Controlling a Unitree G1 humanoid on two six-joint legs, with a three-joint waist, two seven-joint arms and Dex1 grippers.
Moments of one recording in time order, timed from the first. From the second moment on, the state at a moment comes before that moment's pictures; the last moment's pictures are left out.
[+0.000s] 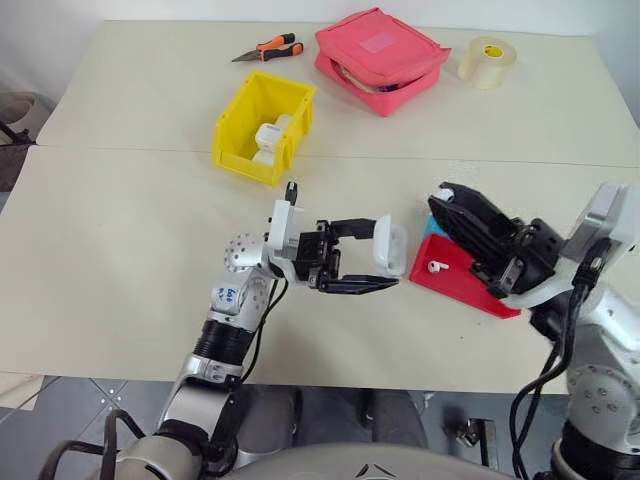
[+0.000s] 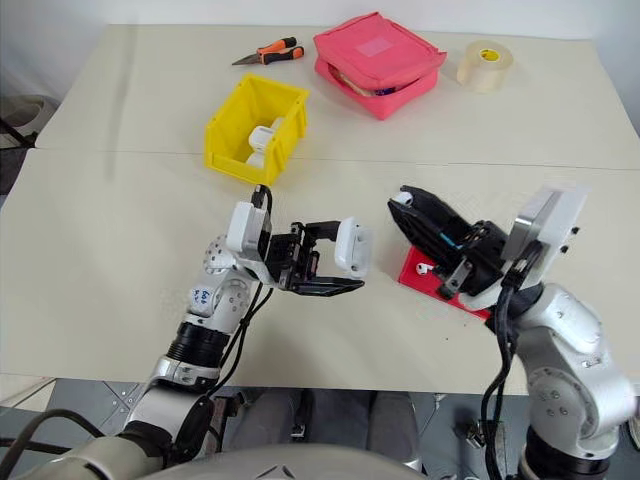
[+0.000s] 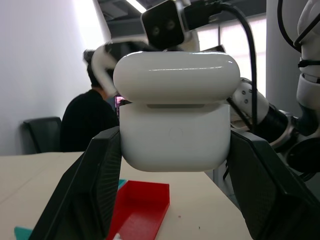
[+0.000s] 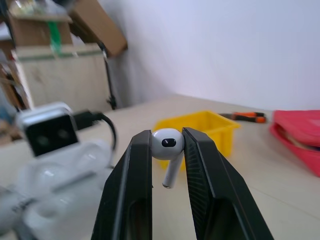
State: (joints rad) left arm -0.50 0.10 -0.13 0.16 -0.53 -0.03 -1.33; right arm -0.02 -0.35 -0.29 -0.78 0.85 0.53 0.63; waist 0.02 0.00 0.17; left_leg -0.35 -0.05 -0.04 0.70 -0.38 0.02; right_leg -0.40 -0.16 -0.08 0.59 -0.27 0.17
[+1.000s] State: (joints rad) left arm -0.50 0.11 -0.13 0.12 -0.54 -0.01 -1.32; right arm -0.02 -0.31 -0.12 -0.68 0.85 0.35 0.62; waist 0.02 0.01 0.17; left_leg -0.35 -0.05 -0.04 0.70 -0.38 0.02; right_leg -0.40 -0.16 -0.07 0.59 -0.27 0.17
